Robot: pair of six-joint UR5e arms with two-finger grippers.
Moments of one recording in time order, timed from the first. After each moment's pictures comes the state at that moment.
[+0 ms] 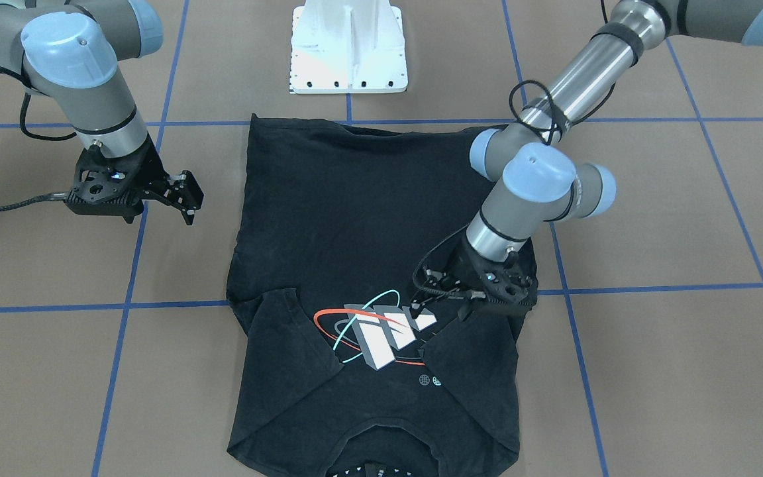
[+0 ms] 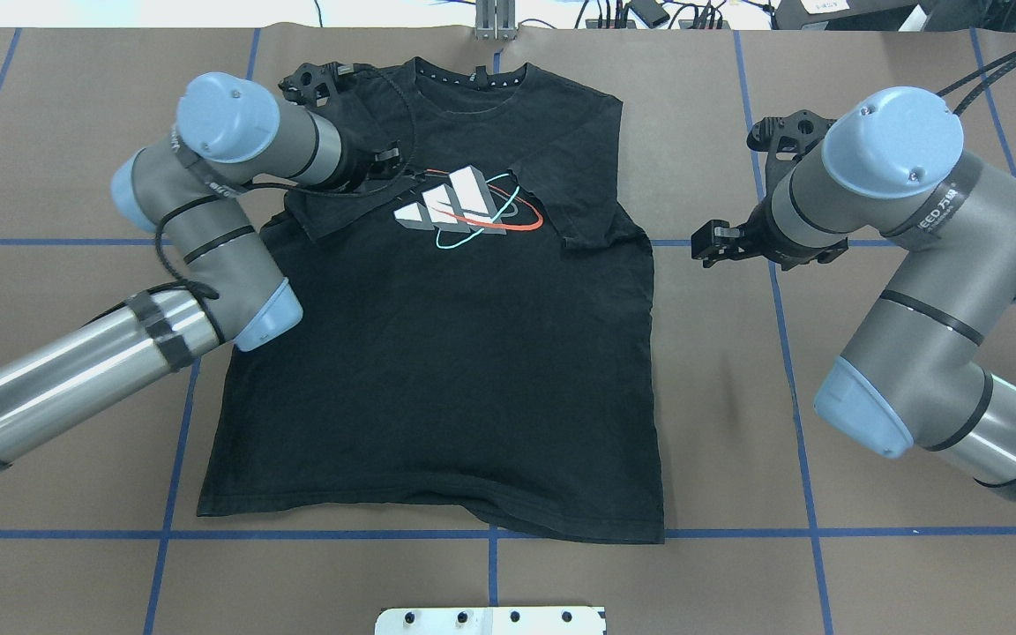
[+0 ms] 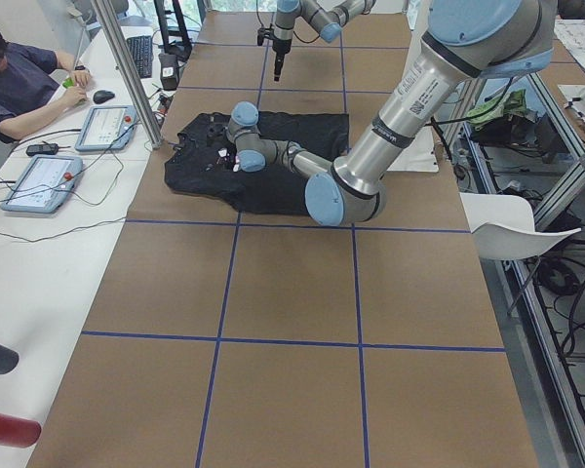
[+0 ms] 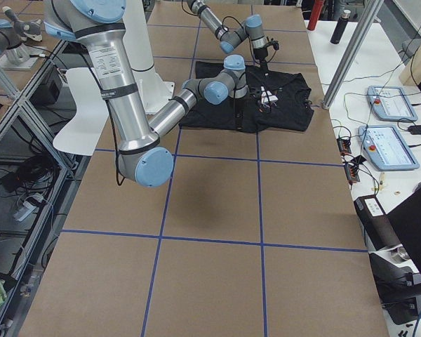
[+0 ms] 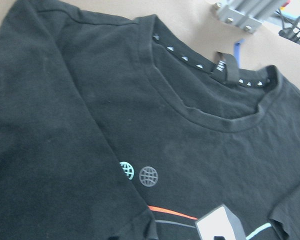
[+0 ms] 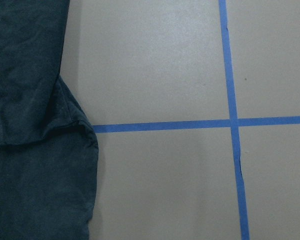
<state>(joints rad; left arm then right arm) -0.76 -2.25 -1.27 -2.35 -1.90 -1.27 0.75 -1.22 1.92 -1.56 1.90 1.08</state>
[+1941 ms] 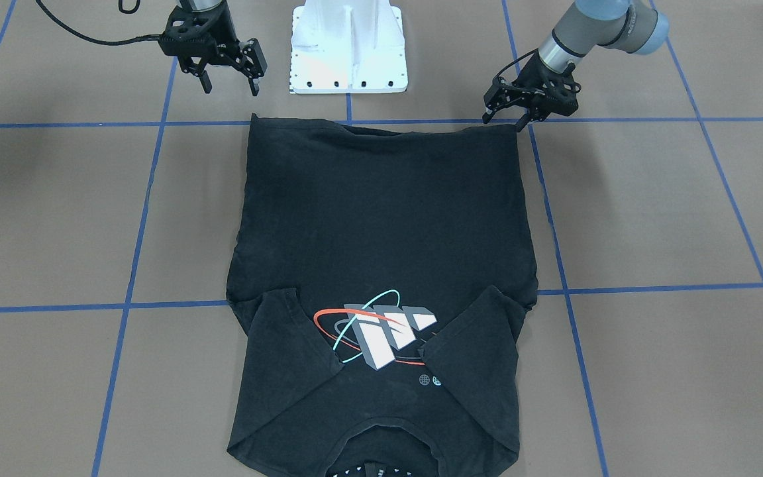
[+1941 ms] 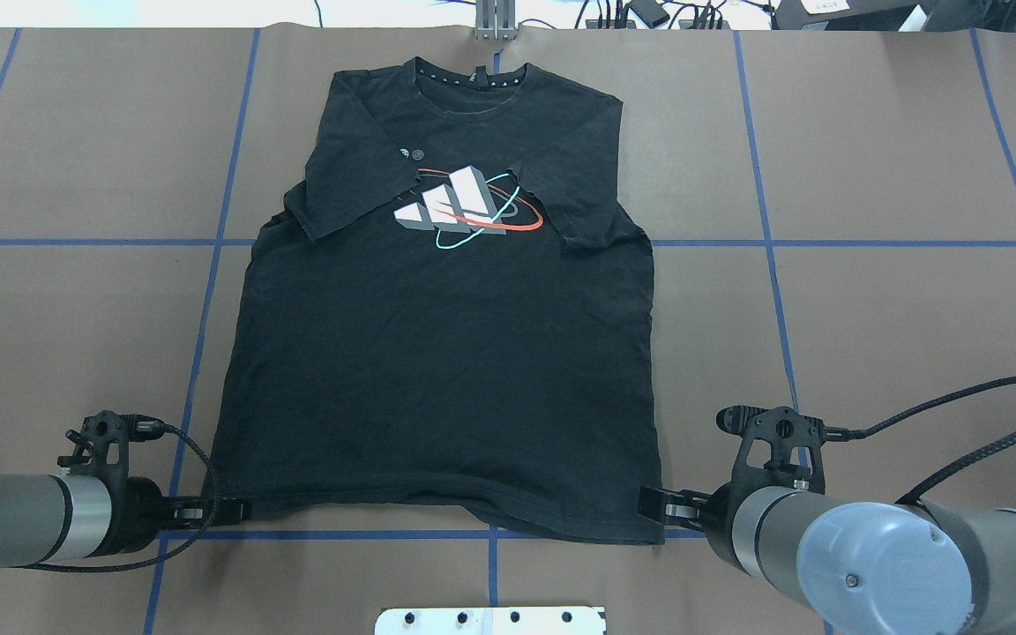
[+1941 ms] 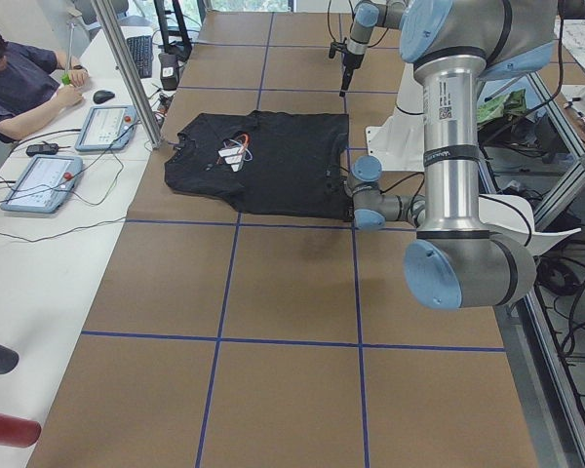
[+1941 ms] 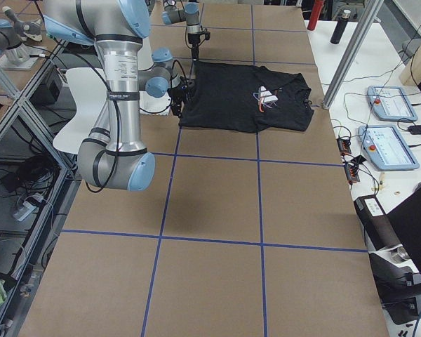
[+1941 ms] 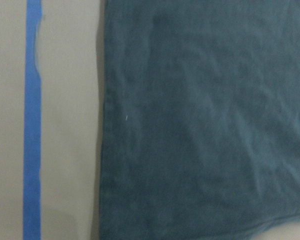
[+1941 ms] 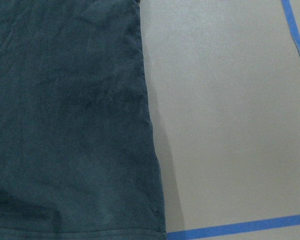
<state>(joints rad) -0.25 -1.40 -1.94 -2.51 -1.69 -1.44 0.13 -1.47 2.31 -1.57 1.47 1.65</state>
